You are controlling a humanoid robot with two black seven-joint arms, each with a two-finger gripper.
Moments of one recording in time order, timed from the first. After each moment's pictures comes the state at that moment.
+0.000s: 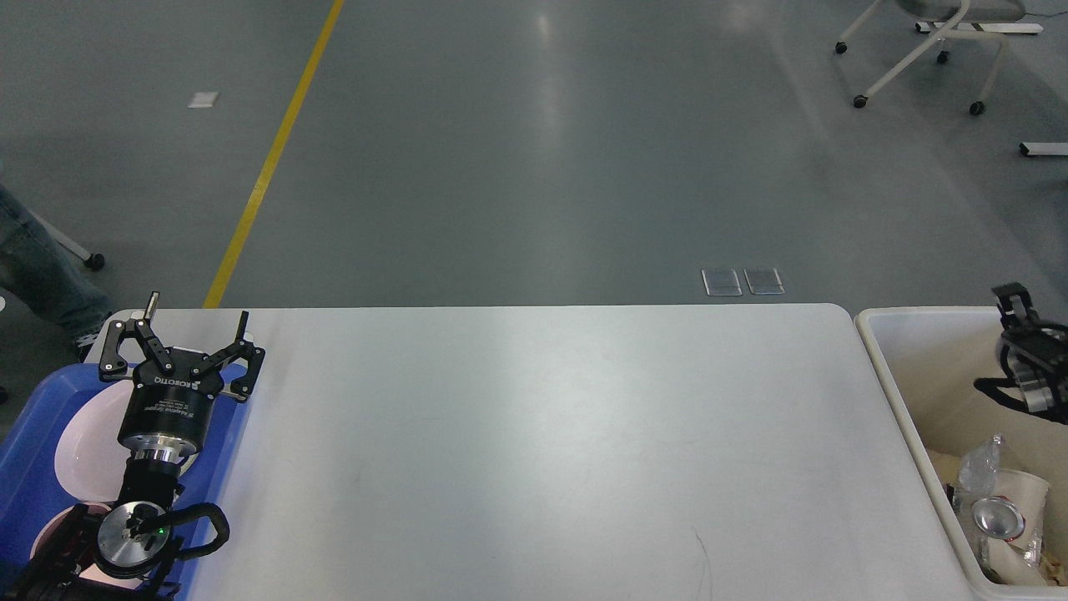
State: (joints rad) left arm -0.21 0.16 -1.48 -0.83 0.10 -0.60 -0.20; right arm 0.94 -0.52 -0.26 0.37 -0.01 -0.21 -0.22
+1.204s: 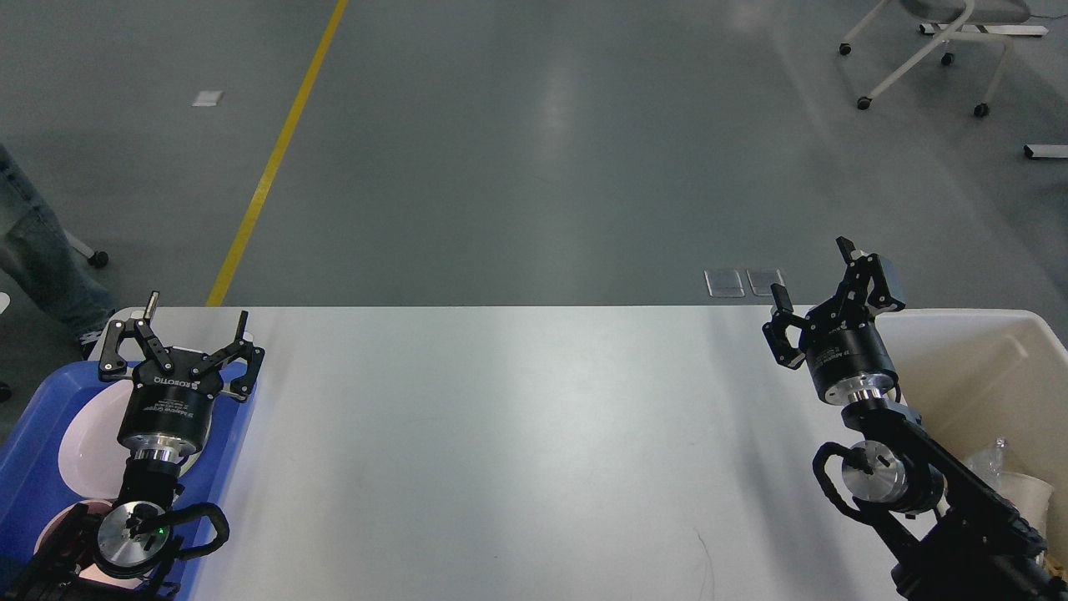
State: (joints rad) left arm -0.21 0.16 -1.48 -0.83 0.10 -0.60 -0.20; right arm 0.31 -0.26 1.04 1.00 -0.36 0.05 0.46
